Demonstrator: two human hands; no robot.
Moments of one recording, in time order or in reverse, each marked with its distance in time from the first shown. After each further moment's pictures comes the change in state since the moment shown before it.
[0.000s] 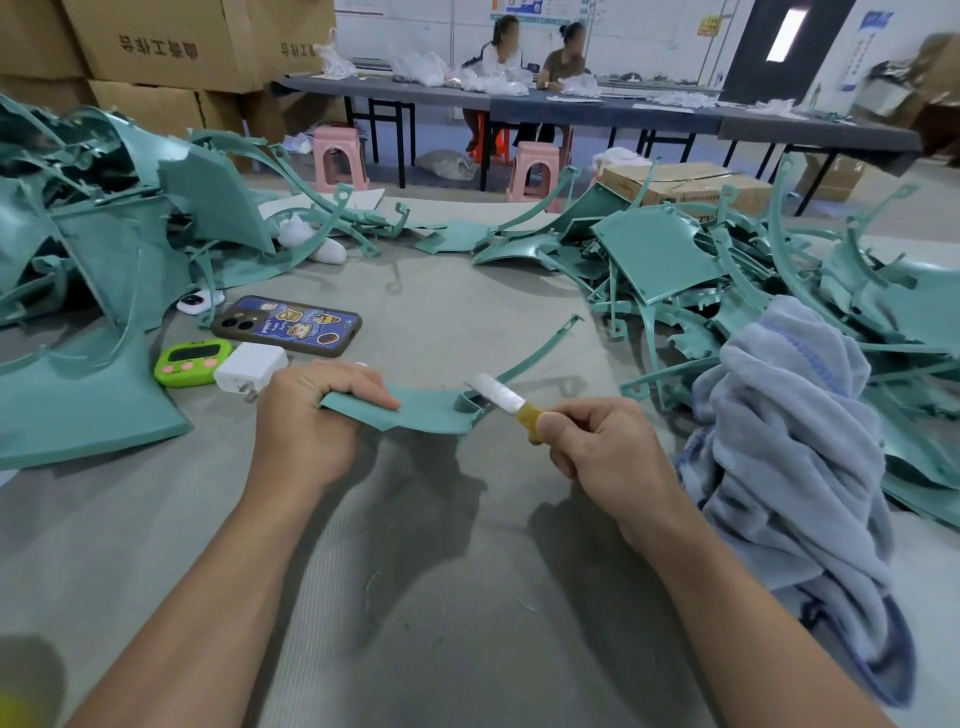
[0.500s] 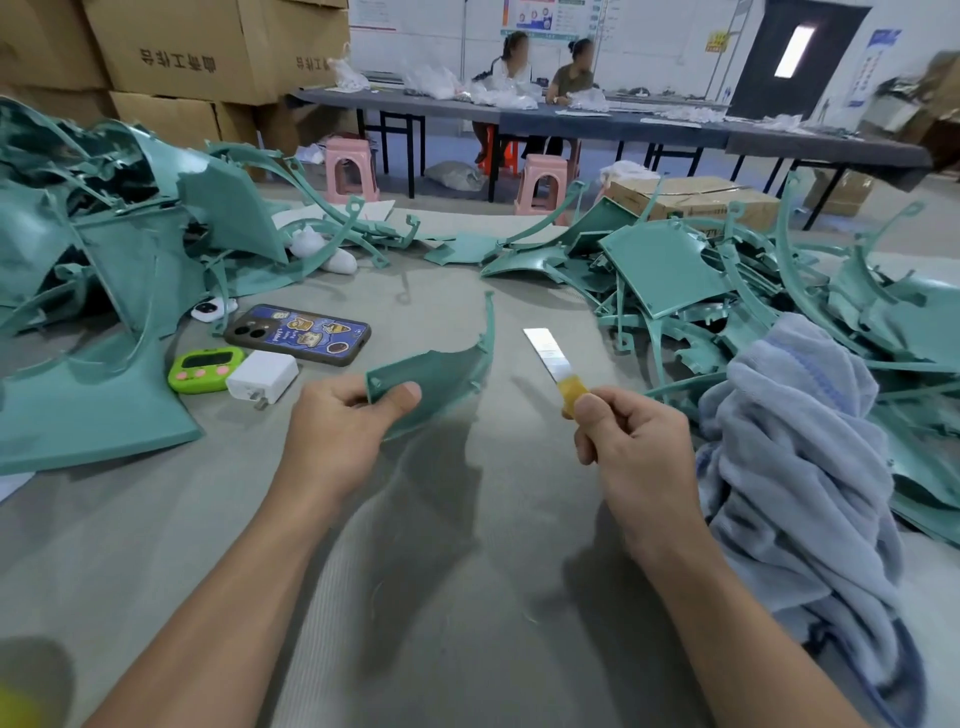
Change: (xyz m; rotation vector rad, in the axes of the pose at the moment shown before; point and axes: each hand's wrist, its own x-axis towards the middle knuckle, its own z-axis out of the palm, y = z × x) left_hand -0.003 0.019 0.012 -0.236 0.014 -0.300; right_hand -0.001 -0.004 0.002 0.160 0.299 -0.191
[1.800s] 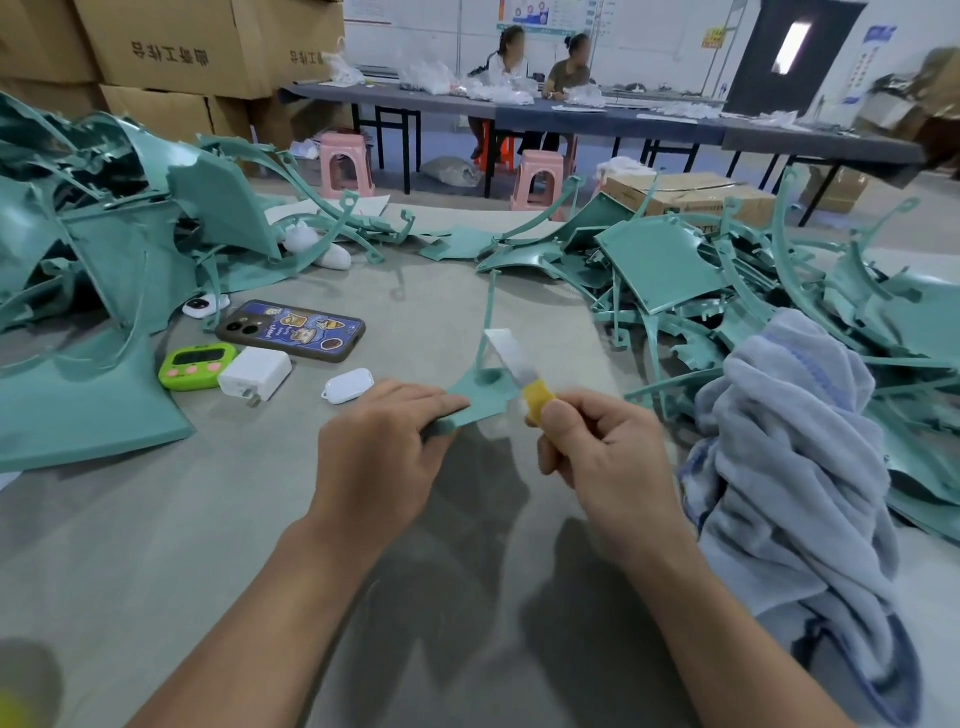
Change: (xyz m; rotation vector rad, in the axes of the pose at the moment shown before) left_hand -0.023 -0.001 0.022 0.694 0.005 0.582; right_hand -0.013 -0.015 0.009 0.075 -0.145 0.030
